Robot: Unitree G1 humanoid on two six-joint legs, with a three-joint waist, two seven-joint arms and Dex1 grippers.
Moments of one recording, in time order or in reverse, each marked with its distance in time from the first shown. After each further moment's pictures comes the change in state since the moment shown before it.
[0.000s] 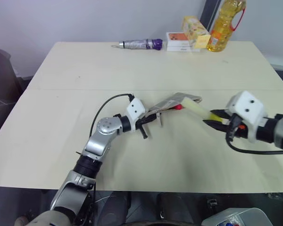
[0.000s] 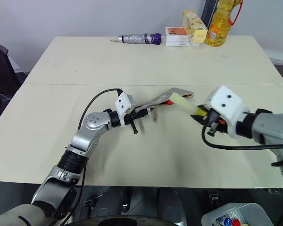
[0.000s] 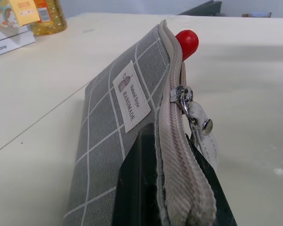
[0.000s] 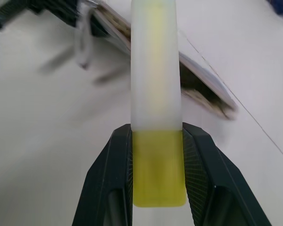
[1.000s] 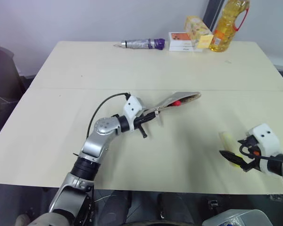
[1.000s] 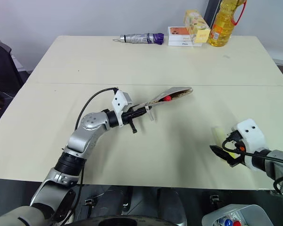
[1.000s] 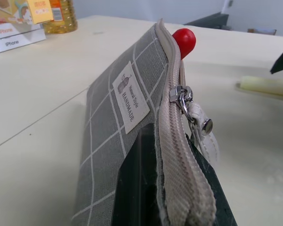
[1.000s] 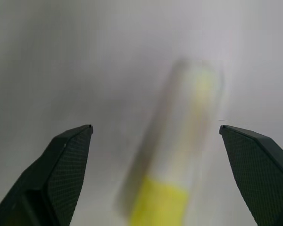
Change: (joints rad) left arm 0.018 0.002 0.017 -0.054 -0.065 0.067 0.007; right arm 0.451 0.248 -0.290 0.134 -0.176 0.160 -0.014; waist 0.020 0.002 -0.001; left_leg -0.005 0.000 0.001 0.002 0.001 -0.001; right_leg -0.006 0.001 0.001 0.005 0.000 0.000
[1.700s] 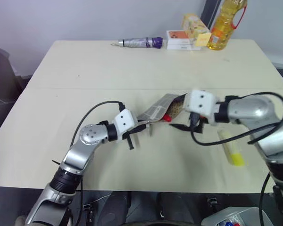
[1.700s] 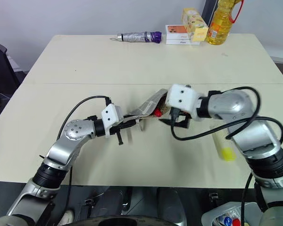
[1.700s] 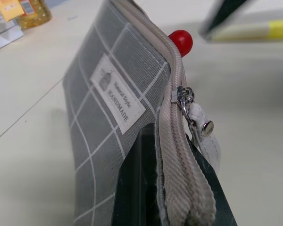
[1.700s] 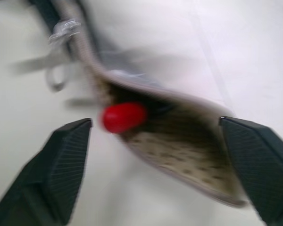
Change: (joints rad) left arm 0.131 0.167 -0.028 -0.237 0.030 0.006 -0.054; right arm -0.761 -0.129 0.567 0.104 -0.113 -0.371 0.228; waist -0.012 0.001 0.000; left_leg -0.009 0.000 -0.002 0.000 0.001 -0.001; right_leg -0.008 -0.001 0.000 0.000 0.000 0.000
